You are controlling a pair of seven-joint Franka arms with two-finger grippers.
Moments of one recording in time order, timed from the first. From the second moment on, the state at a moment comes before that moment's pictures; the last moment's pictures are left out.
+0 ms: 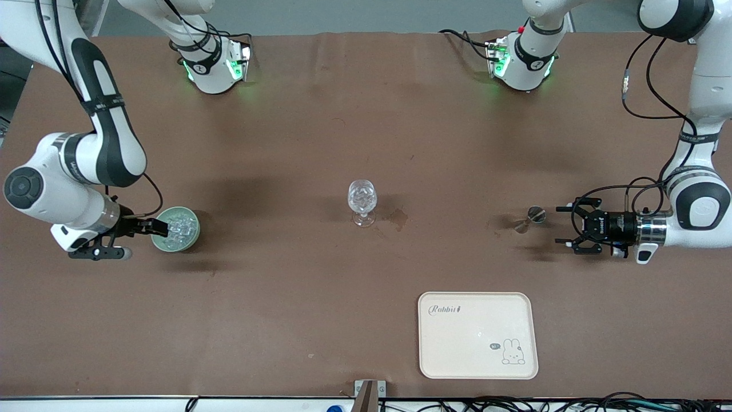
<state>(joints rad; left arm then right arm) 0.43 0.76 -0.15 -1.64 -0.85 1.61 -0.71 -0.07 0.36 -0.01 -1.94 0.02 2.26 -0.07</state>
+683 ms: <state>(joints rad) 0.44 0.84 -0.15 -1.68 -0.89 1.61 -0.54 -0.06 0.40 0.00 -2.07 0.02 2.42 -0.07</state>
